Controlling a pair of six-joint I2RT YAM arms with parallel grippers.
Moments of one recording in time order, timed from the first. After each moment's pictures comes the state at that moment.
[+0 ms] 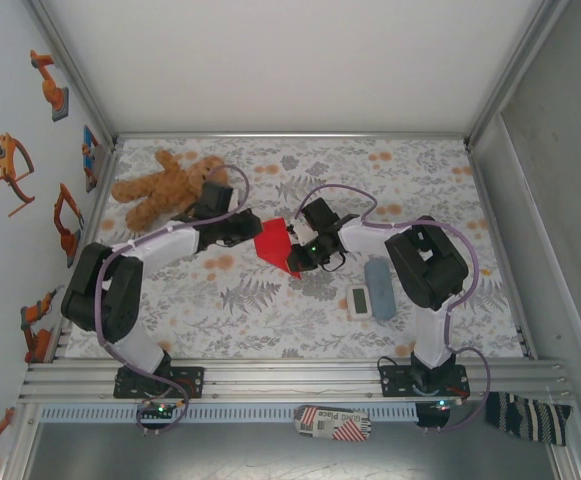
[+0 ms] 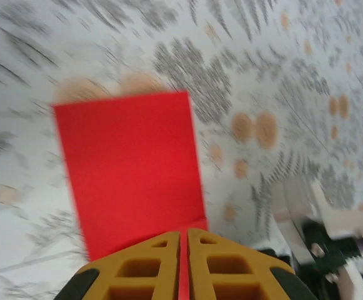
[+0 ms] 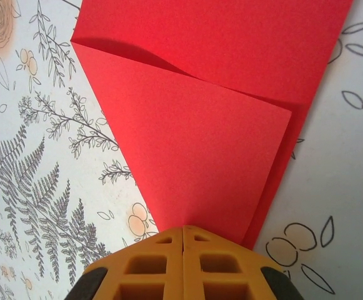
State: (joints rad) left arm -0.50 1.65 0.96 -0.16 0.33 -0.72; right arm 0.64 1.96 1.15 -0.37 -0.53 0.27
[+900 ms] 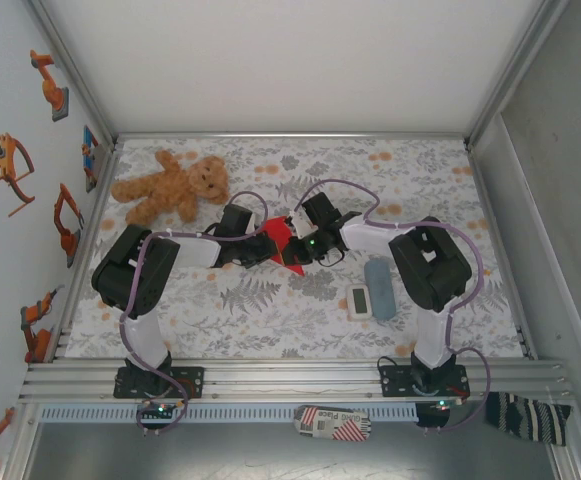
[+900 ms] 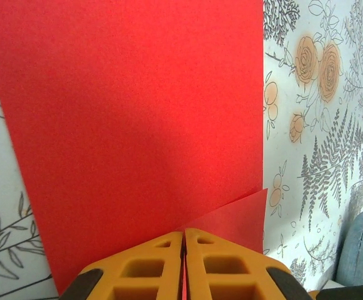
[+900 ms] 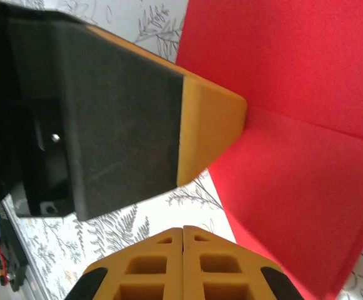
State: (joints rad) left arm -0.57 1.85 0.86 0.09 0.38 -0.83; right arm 0.63 1.94 1.17 -0.30 -0.64 0.36
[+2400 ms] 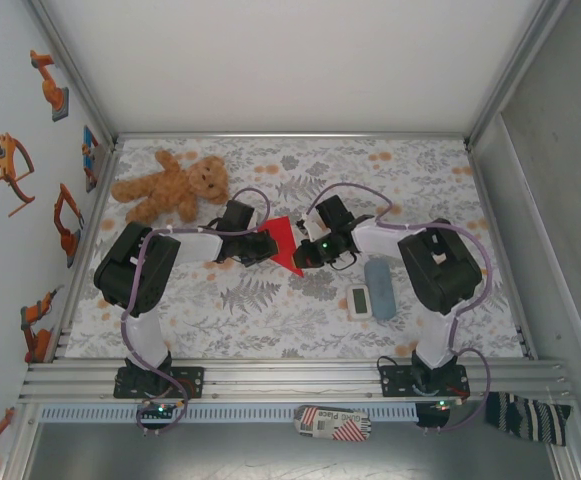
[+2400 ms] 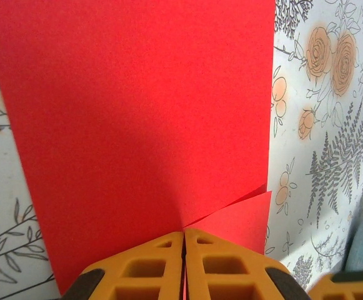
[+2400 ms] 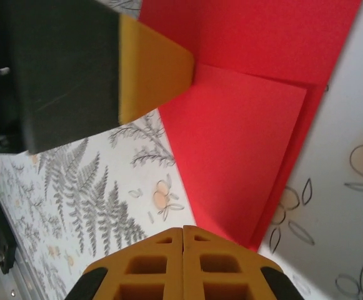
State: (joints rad) left arm -0.57 1.87 0.93 -0.02 0.39 -0.79; right arm 0.57 1.90 1.08 -0.30 -0.66 0.30
